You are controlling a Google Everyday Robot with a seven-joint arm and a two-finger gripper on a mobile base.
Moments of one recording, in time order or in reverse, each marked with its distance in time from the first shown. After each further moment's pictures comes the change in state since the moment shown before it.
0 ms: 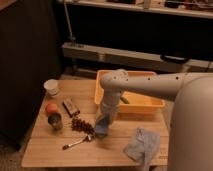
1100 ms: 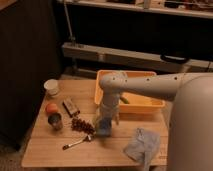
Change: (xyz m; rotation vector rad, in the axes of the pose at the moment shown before) arm 0.003 0.001 0.004 -0.001 0.009 -0.003
